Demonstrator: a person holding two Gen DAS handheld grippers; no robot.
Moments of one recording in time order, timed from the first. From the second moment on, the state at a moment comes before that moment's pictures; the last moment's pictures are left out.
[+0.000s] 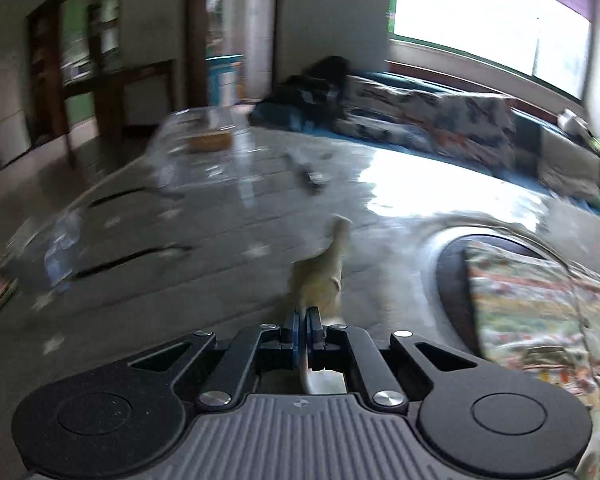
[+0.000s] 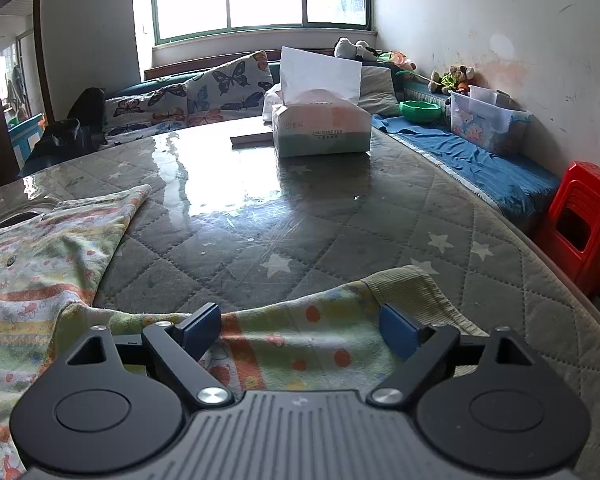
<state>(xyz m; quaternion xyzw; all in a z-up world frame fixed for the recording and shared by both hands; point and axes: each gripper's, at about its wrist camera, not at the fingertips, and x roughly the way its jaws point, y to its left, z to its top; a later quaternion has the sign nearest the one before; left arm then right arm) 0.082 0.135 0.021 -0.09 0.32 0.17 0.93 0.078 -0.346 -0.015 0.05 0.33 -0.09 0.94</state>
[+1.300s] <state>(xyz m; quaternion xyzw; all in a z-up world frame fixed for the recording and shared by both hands) 0.082 0.069 0.000 -0.02 0.37 0.06 0.93 0.067 -0.345 -0.012 0.02 0.34 -0.07 0.94</state>
